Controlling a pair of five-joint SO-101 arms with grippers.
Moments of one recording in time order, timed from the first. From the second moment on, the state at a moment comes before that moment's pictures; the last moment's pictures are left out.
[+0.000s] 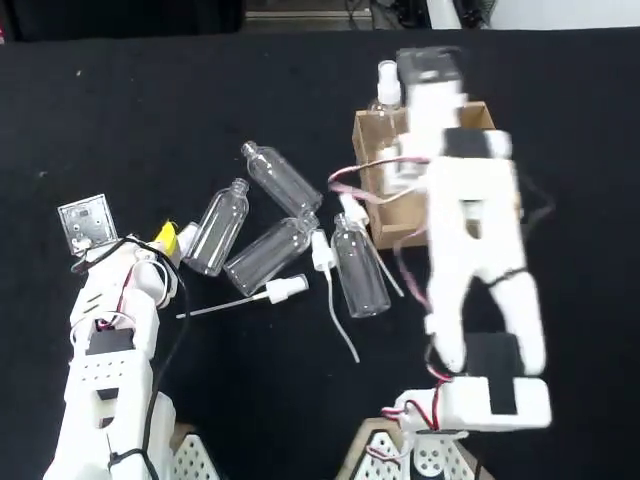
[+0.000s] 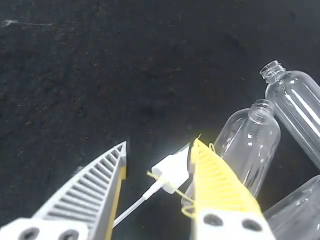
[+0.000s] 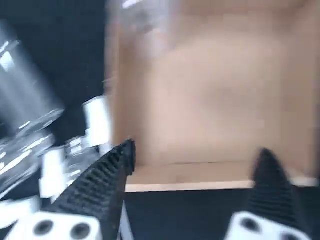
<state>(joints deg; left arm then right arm) -14.0 -56.8 86.7 8.6 8.0 4.9 -1.2 3.5 69.6 7.9</state>
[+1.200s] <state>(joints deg) -14.0 -56.8 86.7 8.6 8.0 23.6 37.4 -30.2 66.5 15.7</state>
